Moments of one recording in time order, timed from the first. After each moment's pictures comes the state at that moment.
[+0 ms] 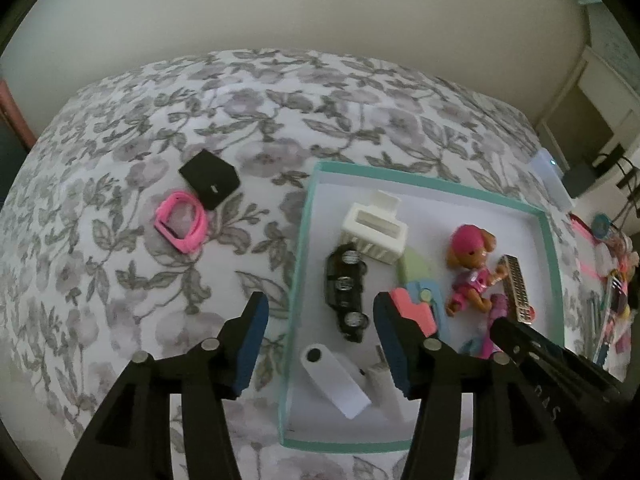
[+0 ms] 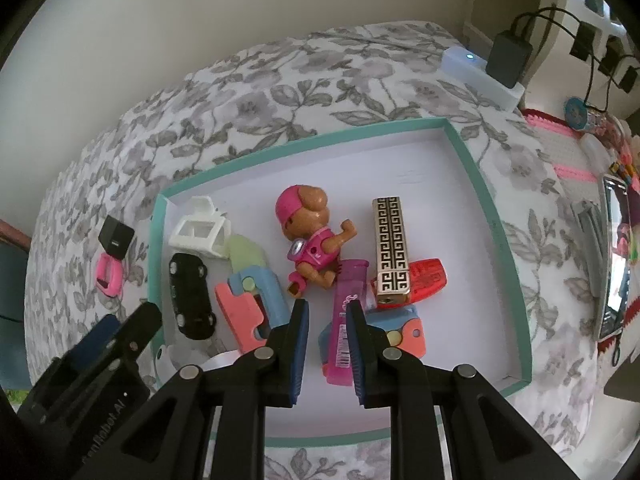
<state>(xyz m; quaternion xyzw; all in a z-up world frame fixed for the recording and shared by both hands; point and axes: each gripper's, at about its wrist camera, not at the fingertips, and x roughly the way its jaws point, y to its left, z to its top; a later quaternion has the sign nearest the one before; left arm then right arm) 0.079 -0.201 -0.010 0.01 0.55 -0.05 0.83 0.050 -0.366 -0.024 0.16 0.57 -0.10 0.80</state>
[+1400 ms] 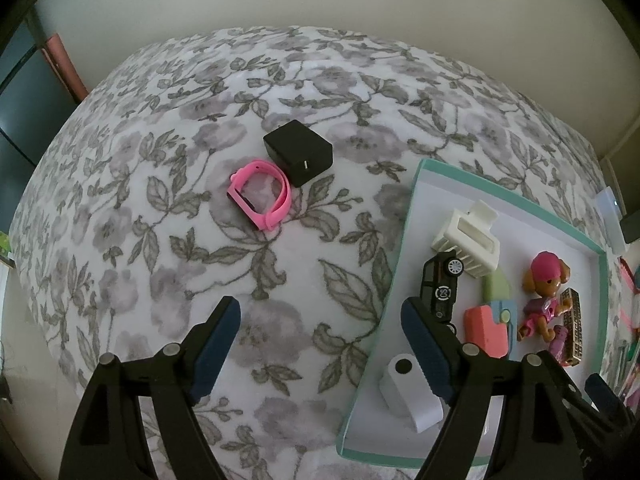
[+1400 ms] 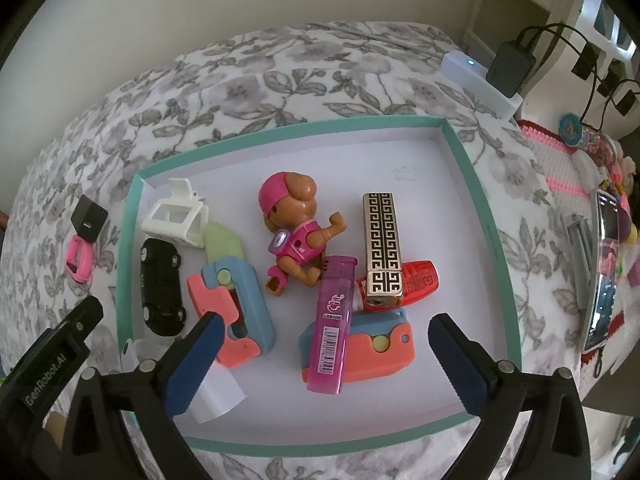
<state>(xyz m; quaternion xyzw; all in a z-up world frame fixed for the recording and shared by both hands) 0.086 -0.160 -0.027 -0.03 0.57 0.06 0.82 0.053 -0.360 -0.035 0.11 0.58 -0.12 0.80</state>
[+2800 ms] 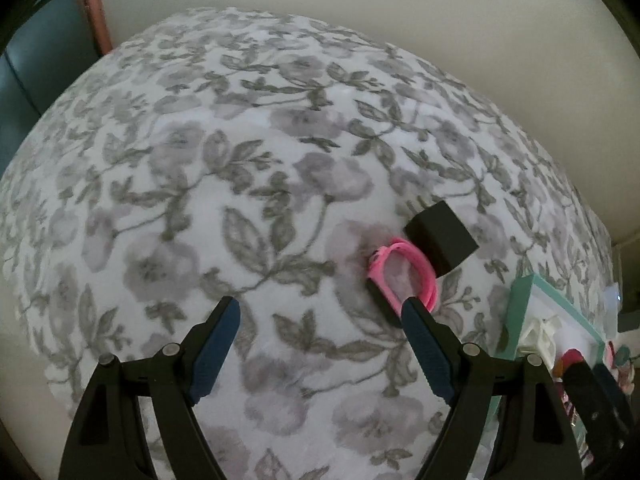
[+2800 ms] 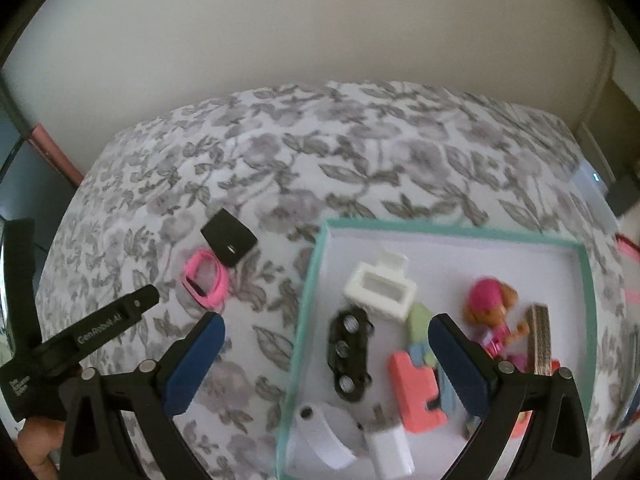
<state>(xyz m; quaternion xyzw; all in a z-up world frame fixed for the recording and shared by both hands) 0.135 -0.025 -0.039 -0.13 0.56 0.08 0.81 0.116 -0.246 0.003 0.07 0.52 0.03 0.85</state>
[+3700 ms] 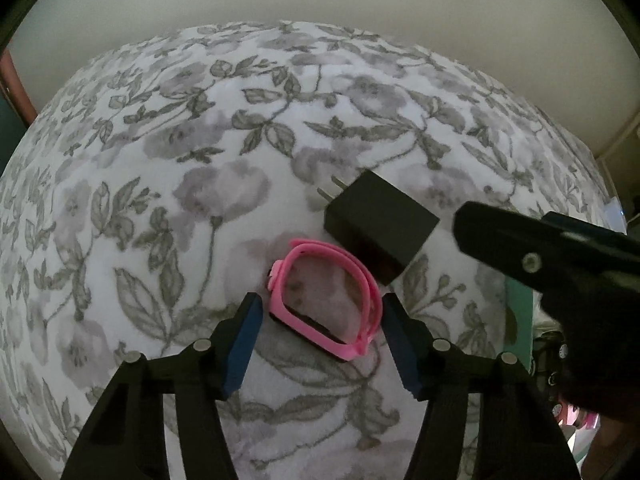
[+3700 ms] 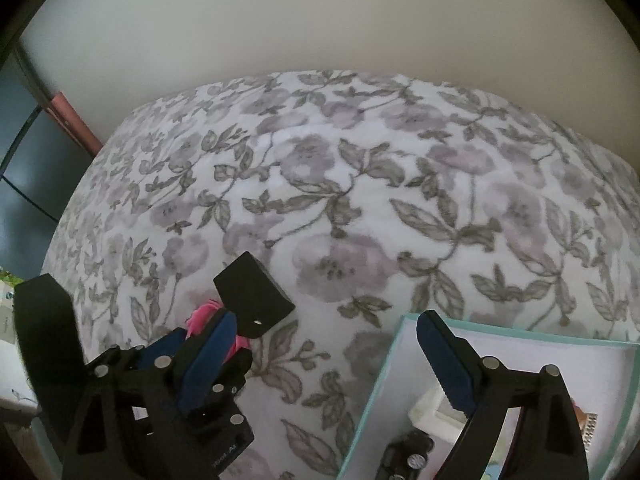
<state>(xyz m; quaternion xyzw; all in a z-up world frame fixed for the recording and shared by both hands) 0.174 -0.072 -0.076 -0.02 0.56 -0.03 0.83 0.204 -0.200 -0.036 0.05 0.54 0.11 0.84</state>
